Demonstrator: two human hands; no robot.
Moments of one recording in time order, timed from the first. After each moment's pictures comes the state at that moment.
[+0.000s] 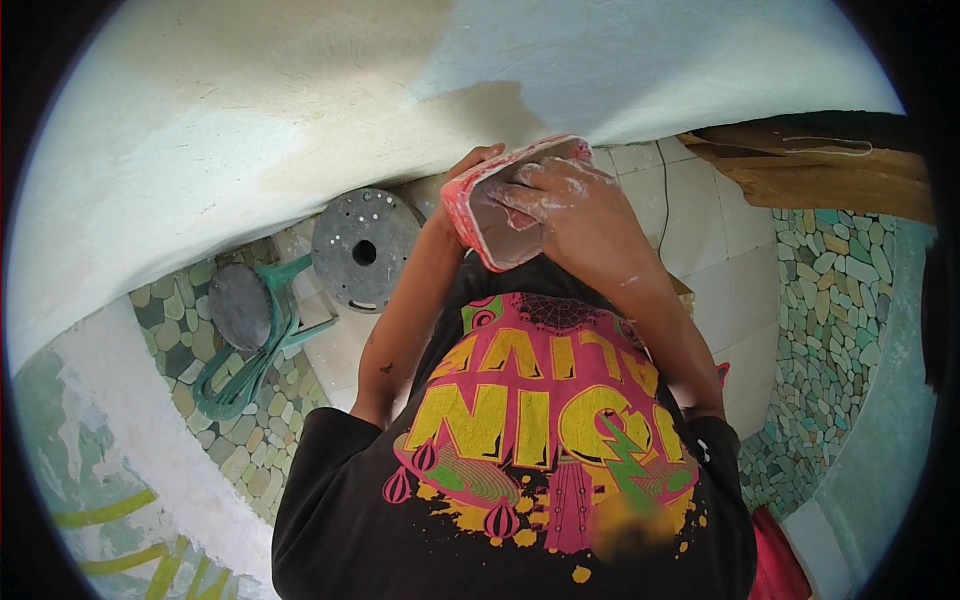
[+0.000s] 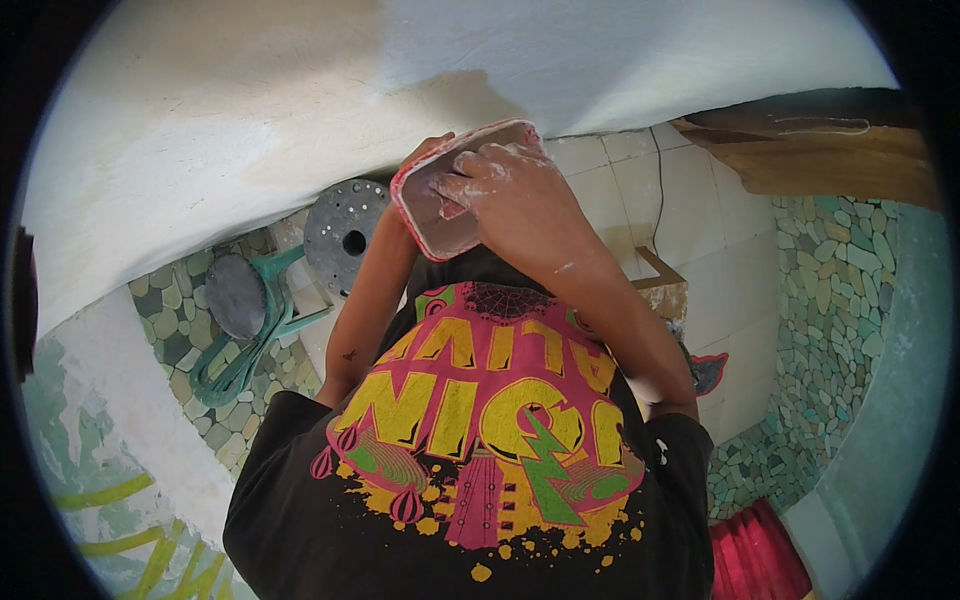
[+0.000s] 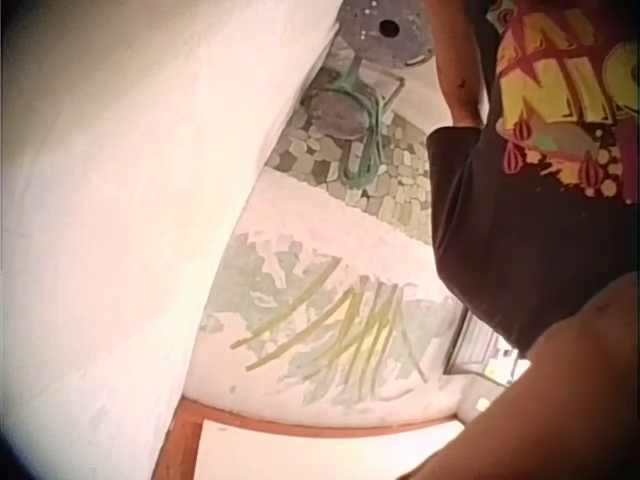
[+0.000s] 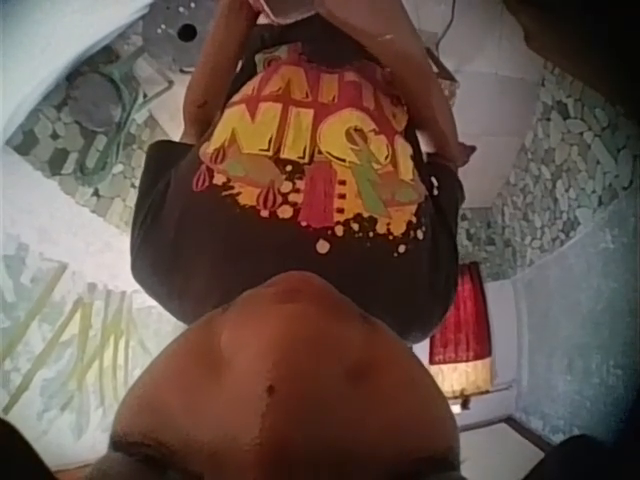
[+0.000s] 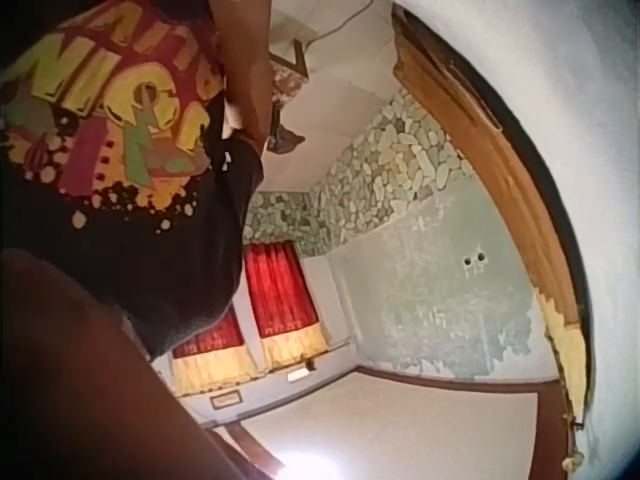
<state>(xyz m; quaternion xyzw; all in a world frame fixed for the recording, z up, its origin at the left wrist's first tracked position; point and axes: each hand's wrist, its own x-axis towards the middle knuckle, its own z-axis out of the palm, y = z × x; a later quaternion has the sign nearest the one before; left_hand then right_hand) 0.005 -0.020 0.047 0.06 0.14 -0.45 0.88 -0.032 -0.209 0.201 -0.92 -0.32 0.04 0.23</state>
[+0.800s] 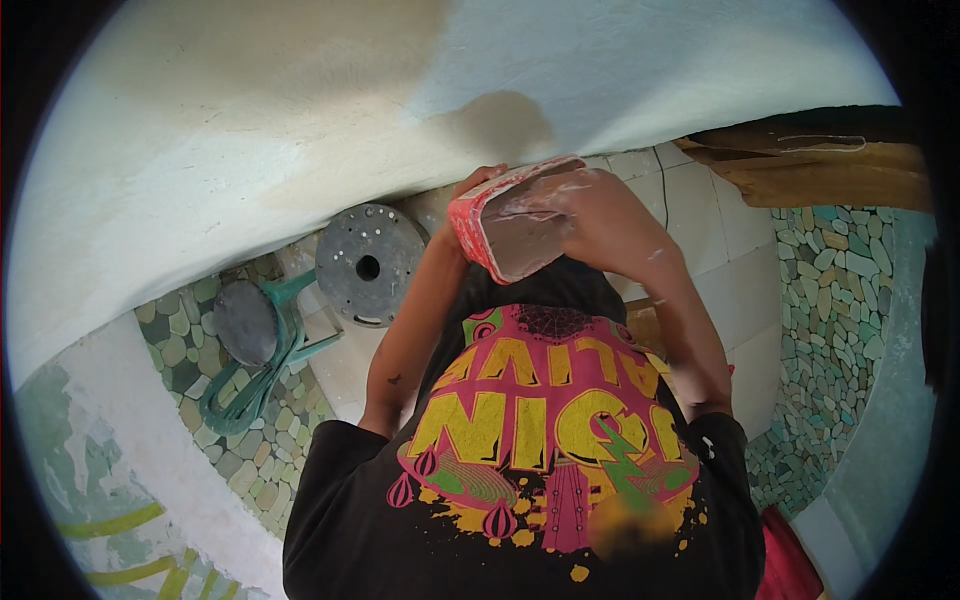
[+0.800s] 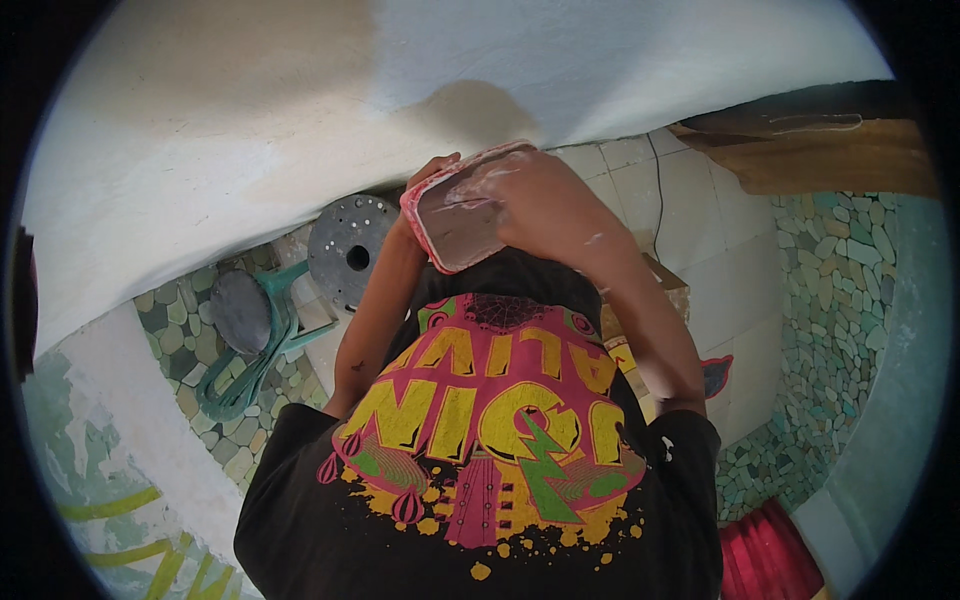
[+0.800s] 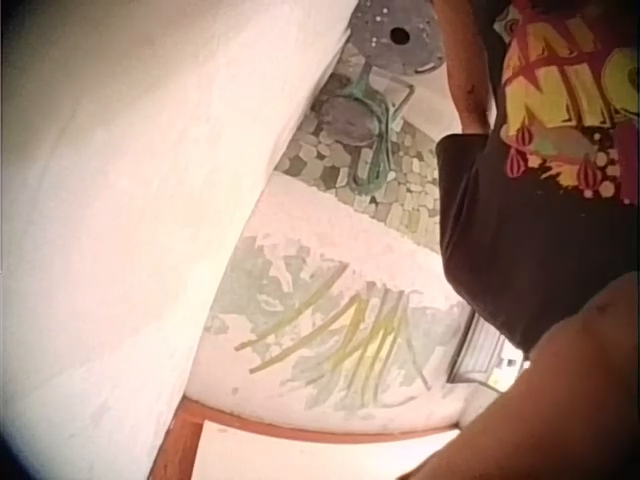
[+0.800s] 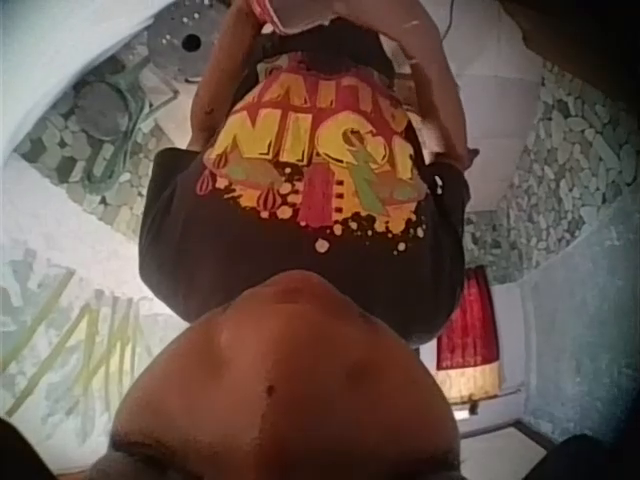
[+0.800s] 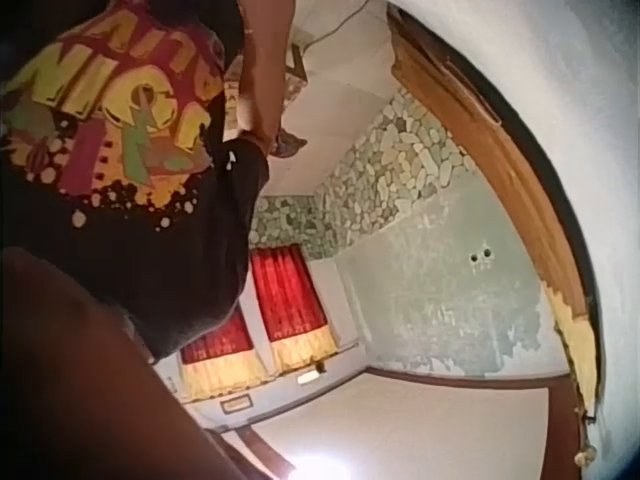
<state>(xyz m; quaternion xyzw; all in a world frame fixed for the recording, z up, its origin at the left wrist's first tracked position) 0.000 -0.023 0.033 0.08 0.12 -0.43 0.89 -0.008 -0.235 0.191 -0.89 -0.32 0.13 0.28</state>
